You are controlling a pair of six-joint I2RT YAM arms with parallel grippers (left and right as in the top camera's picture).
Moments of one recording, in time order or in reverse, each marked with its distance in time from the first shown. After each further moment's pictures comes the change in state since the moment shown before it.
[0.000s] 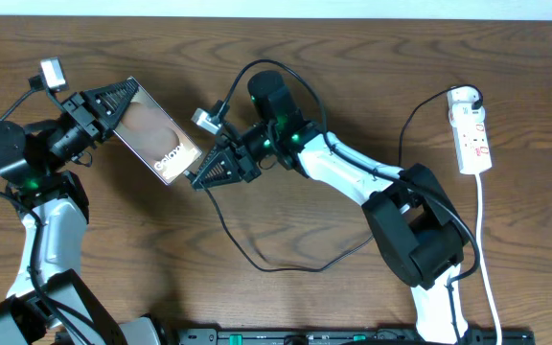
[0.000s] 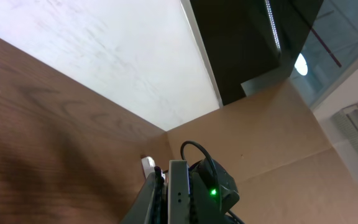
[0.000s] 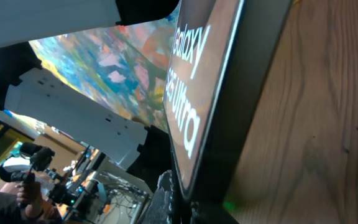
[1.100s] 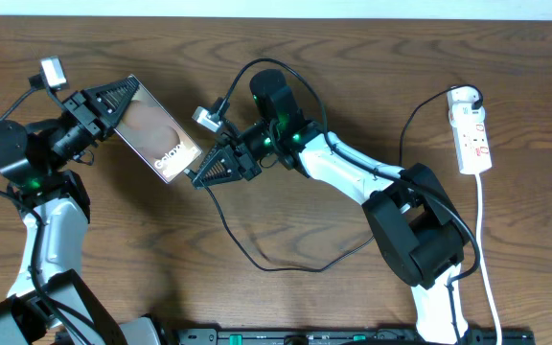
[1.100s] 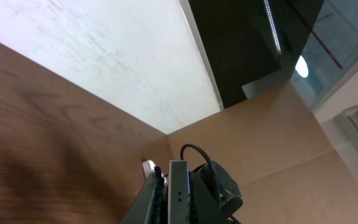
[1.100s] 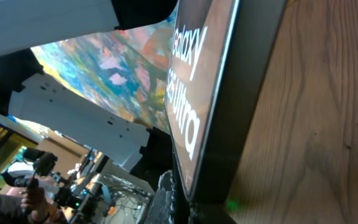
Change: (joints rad) left arm -0.010 0.000 0.000 0.003 -0.023 0.005; right arm -0.002 0.000 -0.003 0.051 0.003 0.083
